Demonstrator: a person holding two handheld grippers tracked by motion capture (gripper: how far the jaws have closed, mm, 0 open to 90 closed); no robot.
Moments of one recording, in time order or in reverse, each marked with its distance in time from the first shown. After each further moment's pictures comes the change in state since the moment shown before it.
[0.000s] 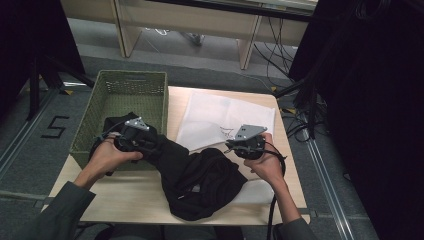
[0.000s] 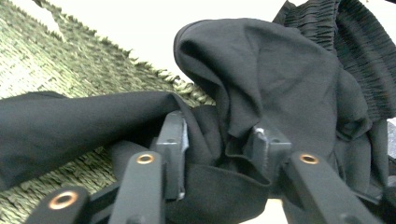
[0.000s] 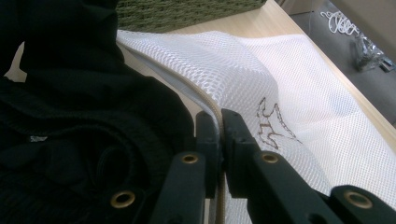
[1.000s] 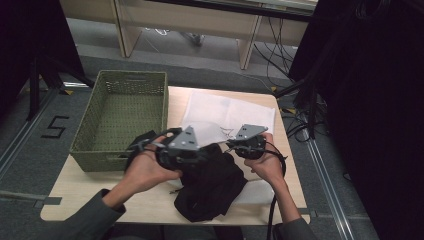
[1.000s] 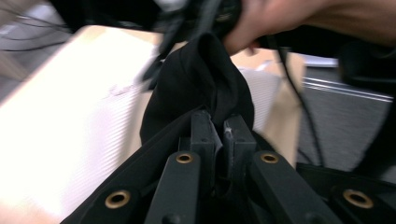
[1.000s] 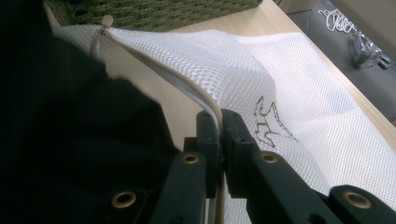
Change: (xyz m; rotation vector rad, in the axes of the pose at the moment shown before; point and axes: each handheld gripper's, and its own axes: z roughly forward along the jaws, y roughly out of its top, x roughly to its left) left arm -0.154 0.079 0.000 -0.133 -0.106 0.399; right arm -0.001 -0.001 -0.001 -0.002 -0.004 0.022
